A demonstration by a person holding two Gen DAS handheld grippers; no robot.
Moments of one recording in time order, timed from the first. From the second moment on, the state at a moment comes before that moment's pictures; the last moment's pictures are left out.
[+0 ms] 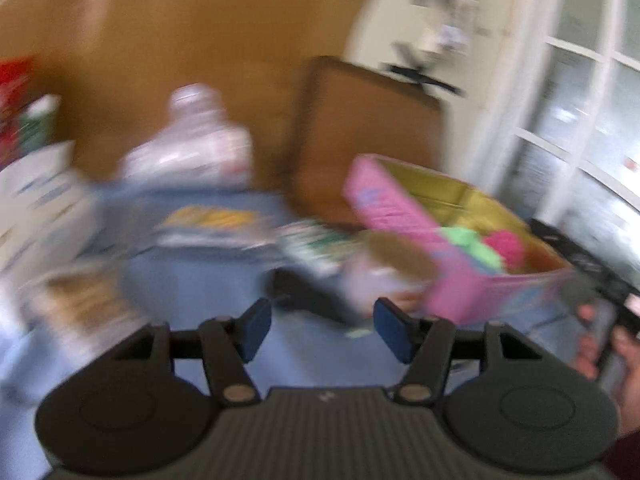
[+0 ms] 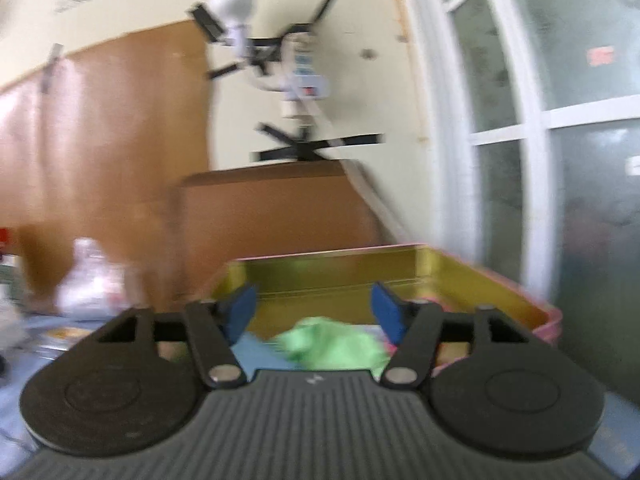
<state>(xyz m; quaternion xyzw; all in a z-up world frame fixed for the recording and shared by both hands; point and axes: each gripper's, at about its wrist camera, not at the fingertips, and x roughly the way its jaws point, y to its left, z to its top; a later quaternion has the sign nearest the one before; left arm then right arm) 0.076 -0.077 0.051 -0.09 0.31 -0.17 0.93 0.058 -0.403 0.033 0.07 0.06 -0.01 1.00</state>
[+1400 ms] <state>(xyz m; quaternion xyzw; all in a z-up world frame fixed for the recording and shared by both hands) 0.067 -0.012 0.007 -0.20 0.36 -0.19 0.89 0.053 -0.243 -0.013 0.16 0.35 0.33 0.86</state>
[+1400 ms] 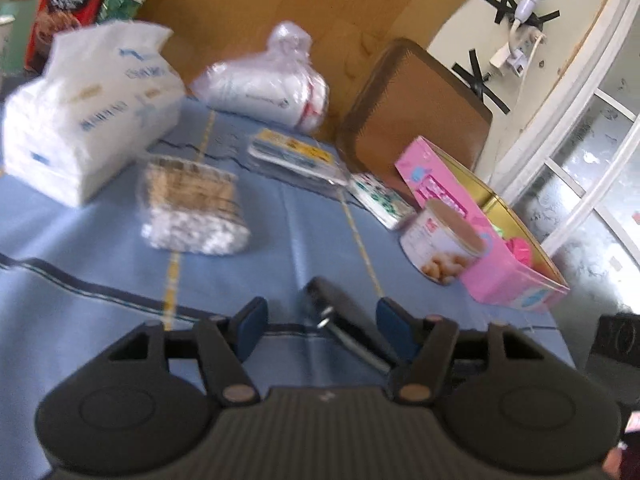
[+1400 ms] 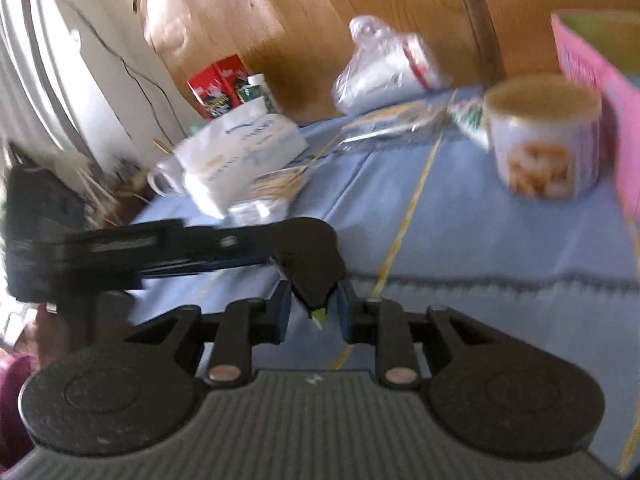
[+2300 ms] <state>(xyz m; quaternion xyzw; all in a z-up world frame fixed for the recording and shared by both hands) 0.182 -0.315 0.098 -0.03 0.29 -0.31 0.91 0.078 -0.412 0.027 0.12 0.13 0.07 0.98</state>
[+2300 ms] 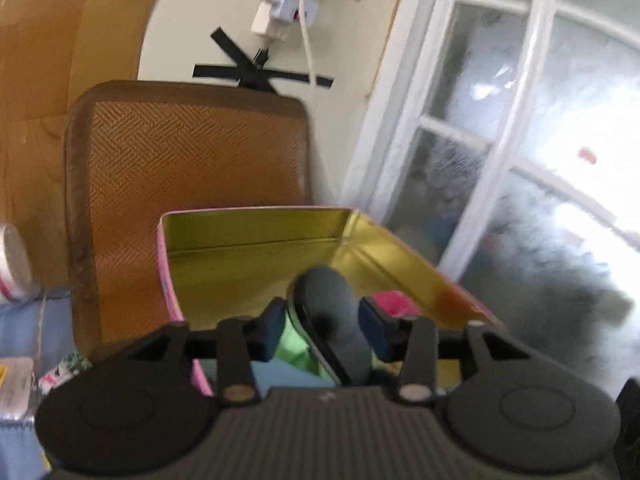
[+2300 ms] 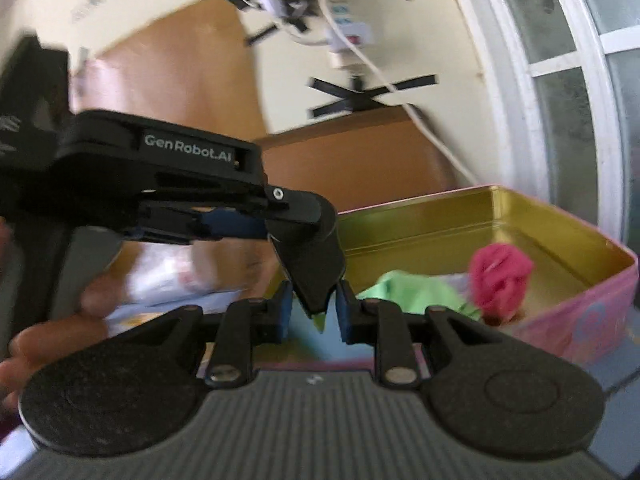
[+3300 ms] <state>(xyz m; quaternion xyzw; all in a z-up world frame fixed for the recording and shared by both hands) 0.078 -0.006 0.017 -0.14 0.32 -0.11 0.93 0.186 -0.284 0.083 0.01 0.28 0.23 0.93</state>
